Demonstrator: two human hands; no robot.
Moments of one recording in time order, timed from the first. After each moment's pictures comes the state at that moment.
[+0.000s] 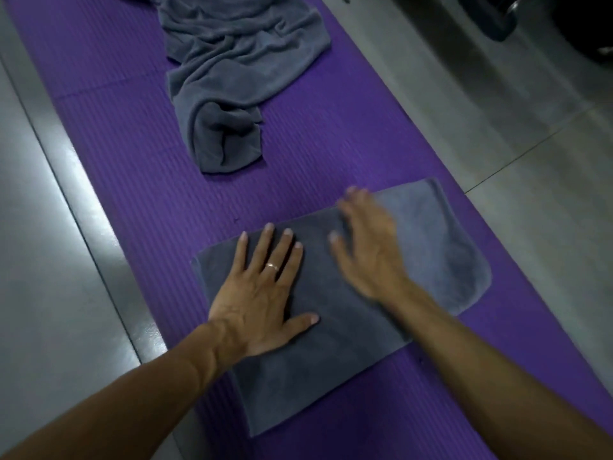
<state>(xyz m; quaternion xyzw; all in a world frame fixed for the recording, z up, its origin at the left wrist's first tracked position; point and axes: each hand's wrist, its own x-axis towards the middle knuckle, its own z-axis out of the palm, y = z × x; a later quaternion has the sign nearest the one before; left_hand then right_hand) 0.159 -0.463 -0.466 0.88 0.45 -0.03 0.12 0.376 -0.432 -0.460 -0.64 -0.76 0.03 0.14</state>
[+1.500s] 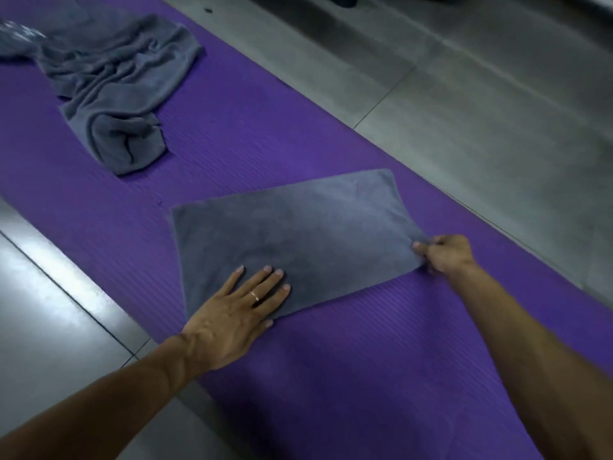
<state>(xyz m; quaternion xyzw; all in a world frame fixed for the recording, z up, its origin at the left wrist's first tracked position) 0.159 -0.558 -0.476 0.98 0.18 -0.04 0.03 0.531 -0.646 -0.409 -0.91 -0.12 0.28 0.27</state>
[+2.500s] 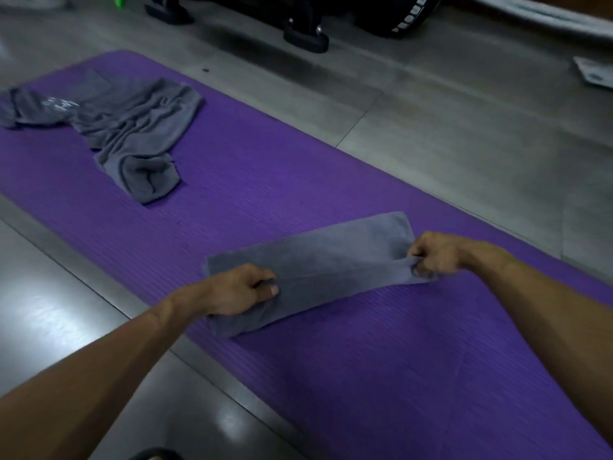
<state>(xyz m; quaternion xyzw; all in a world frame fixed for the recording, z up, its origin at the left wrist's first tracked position) 0.168 -0.537 -0.386 0.86 0.25 -0.09 0.43 0.513 -0.683 -0.347 -0.80 -0.49 0.32 -0.13</state>
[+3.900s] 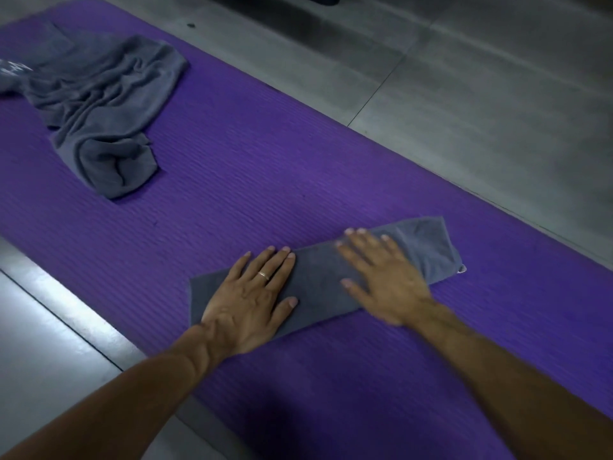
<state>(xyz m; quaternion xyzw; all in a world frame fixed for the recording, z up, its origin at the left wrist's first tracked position) 0.197 -0.534 -0.460 0.96 0.26 -0.05 0.06 0.446 -0.651 -0.451 -0.73 -0.68 0.06 -0.04</state>
